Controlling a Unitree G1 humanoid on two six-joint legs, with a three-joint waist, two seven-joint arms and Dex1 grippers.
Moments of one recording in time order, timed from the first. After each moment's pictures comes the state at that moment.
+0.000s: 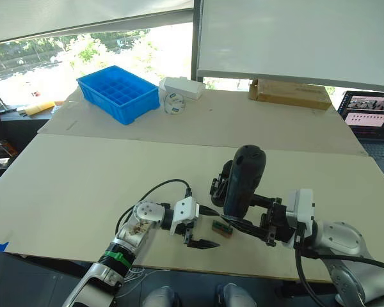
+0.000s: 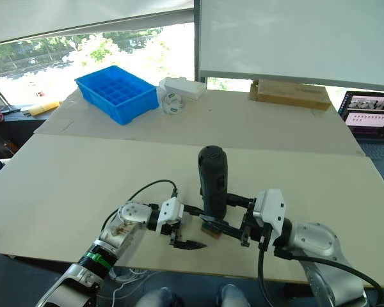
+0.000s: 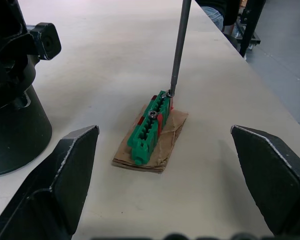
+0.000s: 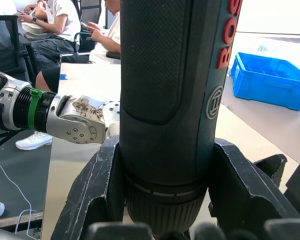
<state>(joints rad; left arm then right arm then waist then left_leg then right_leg) -0.43 0.29 -0.37 0.32 -0.14 -0.10 -1.28 0.05 -0.59 -0.05 -0.63 0.53 0.21 0.89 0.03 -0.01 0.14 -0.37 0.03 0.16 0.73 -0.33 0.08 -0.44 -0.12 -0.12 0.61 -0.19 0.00</state>
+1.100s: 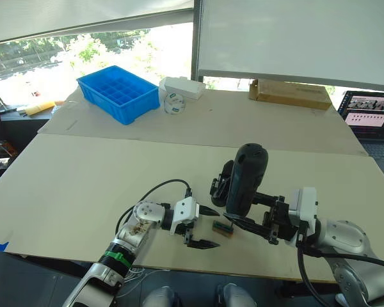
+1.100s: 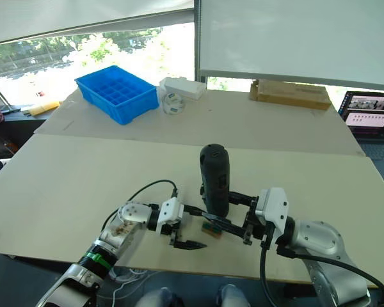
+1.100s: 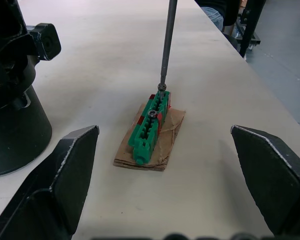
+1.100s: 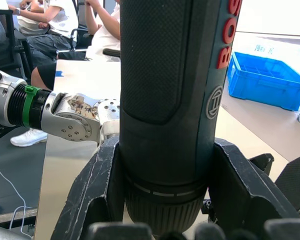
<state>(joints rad) -0.43 0.29 -0.37 0.32 -0.14 -0.10 -1.28 0.04 -0.60 -0.07 -0.63 0.53 0.21 0.89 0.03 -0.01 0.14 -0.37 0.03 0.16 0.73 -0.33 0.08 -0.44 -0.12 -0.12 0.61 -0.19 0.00</state>
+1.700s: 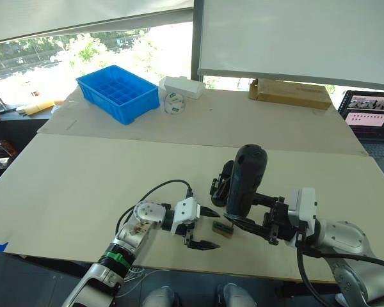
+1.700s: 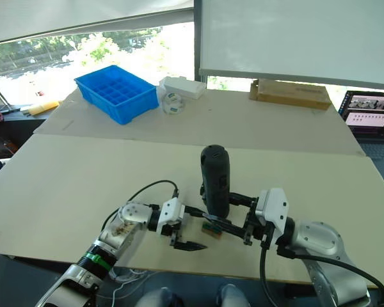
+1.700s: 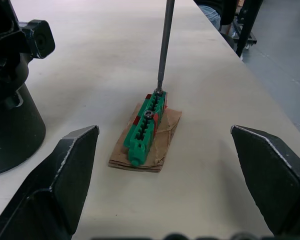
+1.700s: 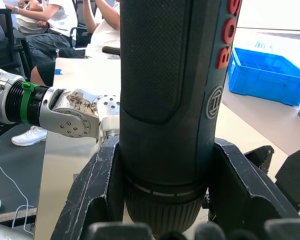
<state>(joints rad) -0.43 0.29 -0.38 0.28 -0.14 -0.05 -1.28 0.05 -0.60 -0.06 -0.61 0.53 0.21 0.89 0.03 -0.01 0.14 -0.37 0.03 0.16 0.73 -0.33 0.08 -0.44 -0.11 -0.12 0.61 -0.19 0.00</state>
